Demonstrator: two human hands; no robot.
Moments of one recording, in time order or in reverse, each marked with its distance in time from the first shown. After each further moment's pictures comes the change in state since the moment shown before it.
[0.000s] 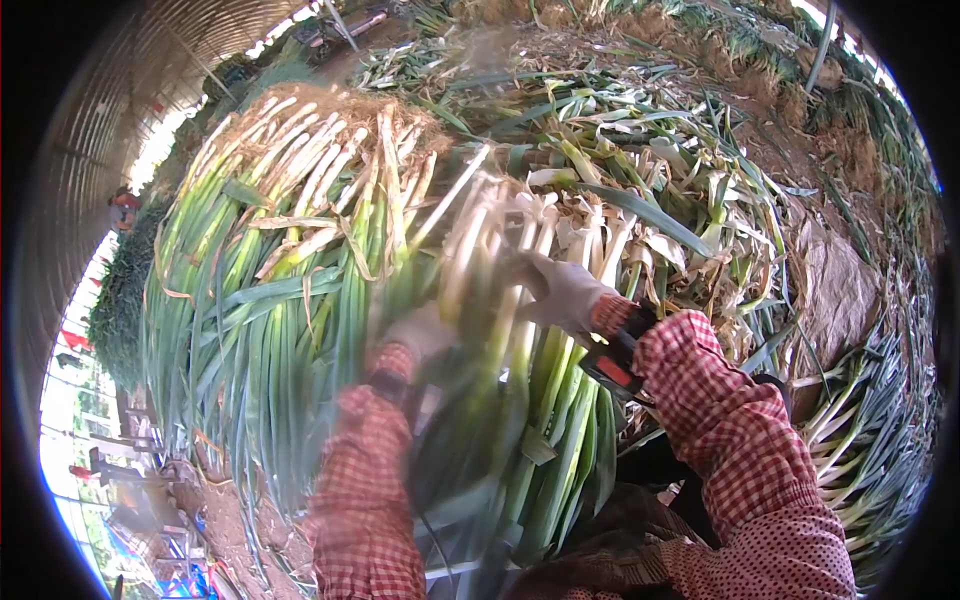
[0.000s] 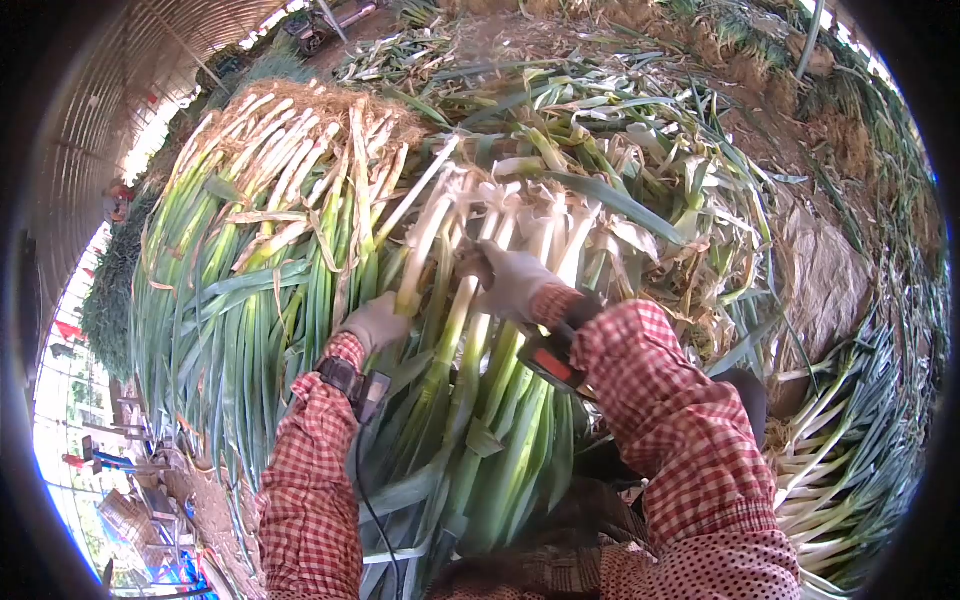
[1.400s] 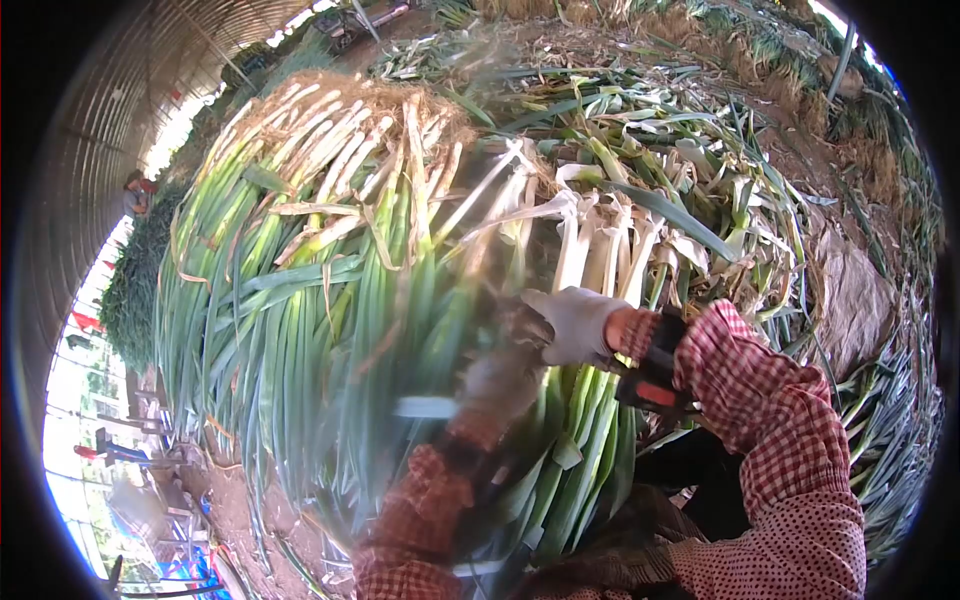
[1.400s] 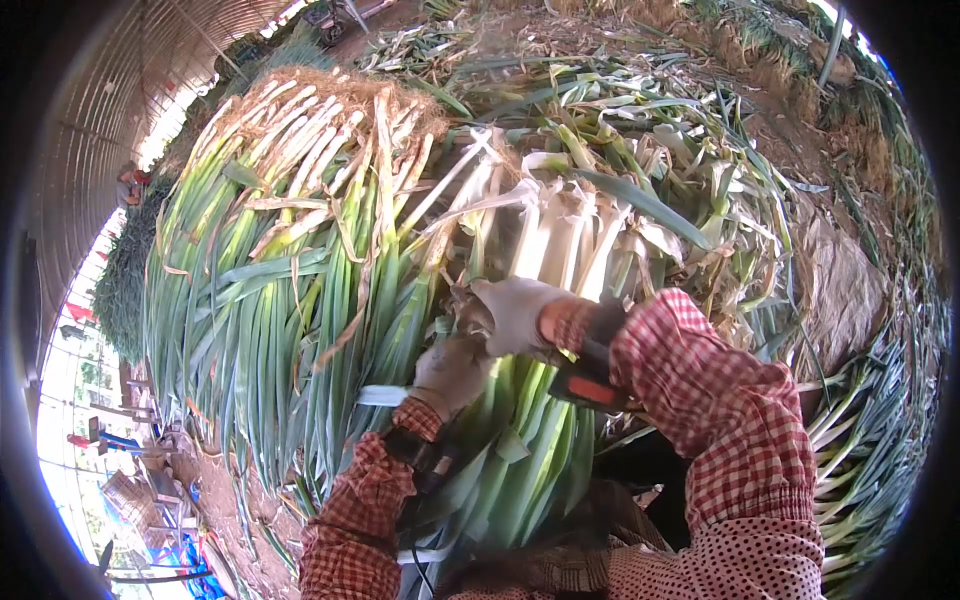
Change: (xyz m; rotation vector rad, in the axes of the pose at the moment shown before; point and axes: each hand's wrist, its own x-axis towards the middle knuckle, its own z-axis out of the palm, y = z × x) left_hand -0.050 0.039 0.096 -0.199 0.347 0.390; right_hand -0.023 -0.046 0.005 -0.280 -0.310 -0.214
